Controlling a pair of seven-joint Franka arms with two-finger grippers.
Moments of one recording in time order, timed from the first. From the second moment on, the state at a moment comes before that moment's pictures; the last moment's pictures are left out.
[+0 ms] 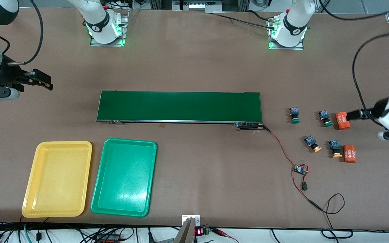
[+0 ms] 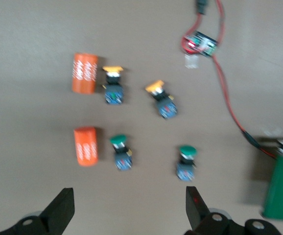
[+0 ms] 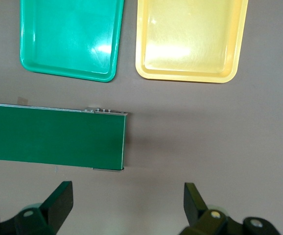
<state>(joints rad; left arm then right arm) 0.14 0.33 0.02 -1.57 0.04 1.78 0.07 0.04 0.05 0.00 -1.63 -0.01 1.61 -0.03</state>
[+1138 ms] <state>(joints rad) 0.30 0.74 0.02 -1.62 0.04 2.48 0.54 0.04 0.05 0.00 -1.63 -0.01 1.61 -0.03</state>
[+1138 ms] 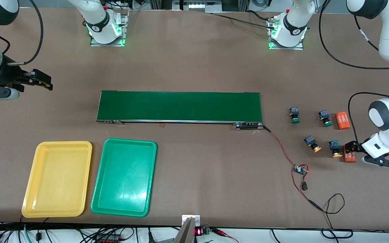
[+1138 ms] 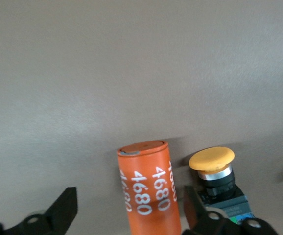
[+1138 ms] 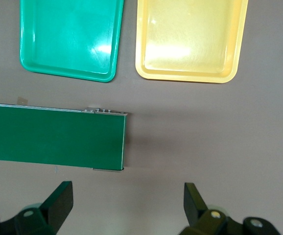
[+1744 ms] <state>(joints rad) 0.31 0.70 -0.01 -1.59 0.04 2.35 0.54 0.04 0.05 -0.01 -1.63 -0.01 1.61 -0.03</state>
